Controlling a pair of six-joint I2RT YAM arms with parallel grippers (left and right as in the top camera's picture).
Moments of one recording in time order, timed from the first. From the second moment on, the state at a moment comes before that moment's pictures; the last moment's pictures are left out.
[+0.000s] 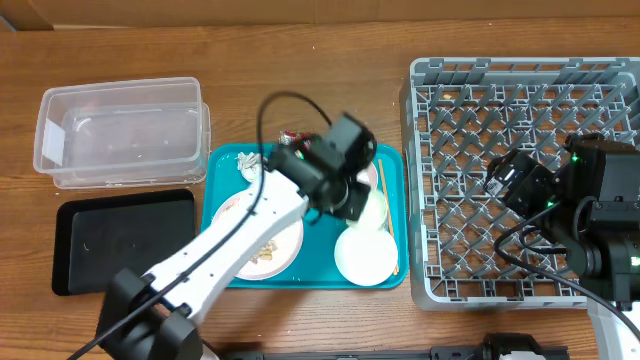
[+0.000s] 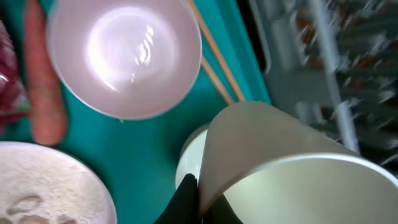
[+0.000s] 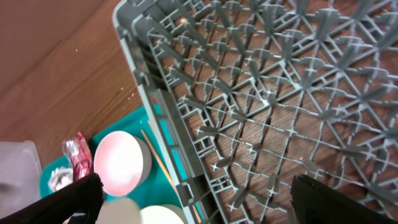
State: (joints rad) left arm -0.68 1.67 1.42 -1.00 0.17 -0.30; right arm -0.03 0.99 1.22 -1.13 -0.07 0.56
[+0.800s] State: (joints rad) left arm -0.30 1.65 1.61 -0.81 1.42 -0.13; right arm -0.02 1.00 1.22 -0.60 -1.20 0.26
